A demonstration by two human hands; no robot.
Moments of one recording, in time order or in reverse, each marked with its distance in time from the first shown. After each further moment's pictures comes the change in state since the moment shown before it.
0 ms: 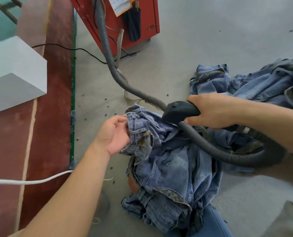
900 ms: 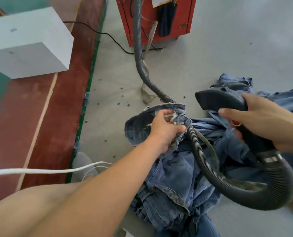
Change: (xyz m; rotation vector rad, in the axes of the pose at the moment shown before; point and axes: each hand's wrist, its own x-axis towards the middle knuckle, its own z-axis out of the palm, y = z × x) left_hand 0.036 -0.068 0.066 0.399 0.361 0.251; right_hand -0.023 0.001 0.002 0.734 0.191 0.236
